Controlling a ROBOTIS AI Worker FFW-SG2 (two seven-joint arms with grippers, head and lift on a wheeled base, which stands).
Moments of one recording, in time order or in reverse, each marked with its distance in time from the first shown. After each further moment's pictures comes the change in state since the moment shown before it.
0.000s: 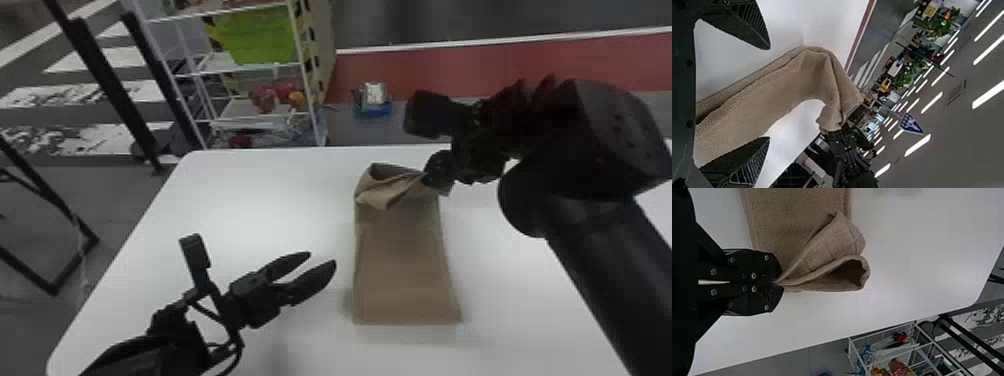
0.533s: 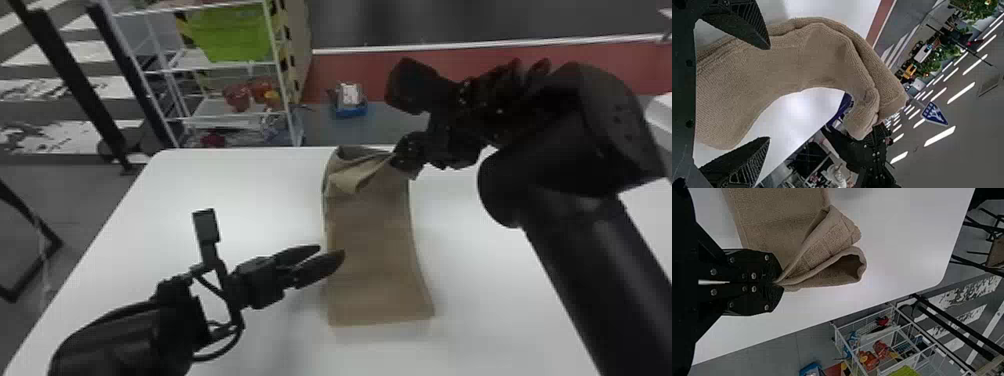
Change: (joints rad) left arm -0.111 0.000 -0.085 0.014 -0.019 0.196 -0.002; right arm 0.025 0.000 -0.021 -0.132 -0.056 0.071 0.011
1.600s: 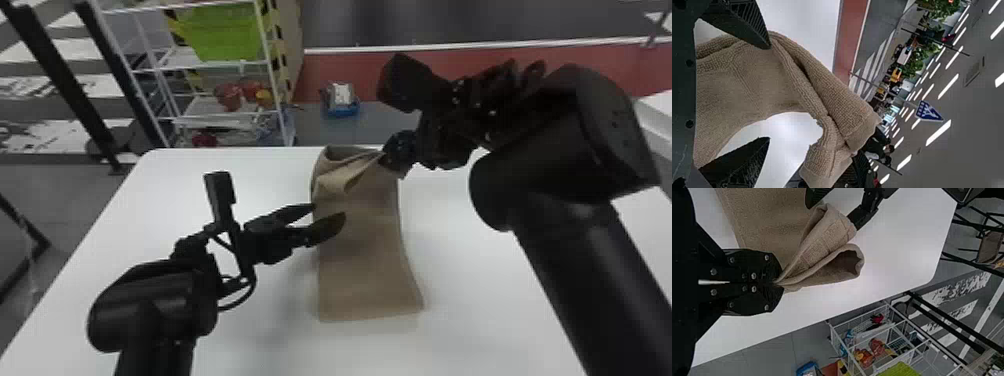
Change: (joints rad) left arm -0.168 0.000 -0.066 0.205 -0.115 -0.250 0.079; right arm 0.019 0.000 0.003 -0.052 -0.011 0.034 0.003
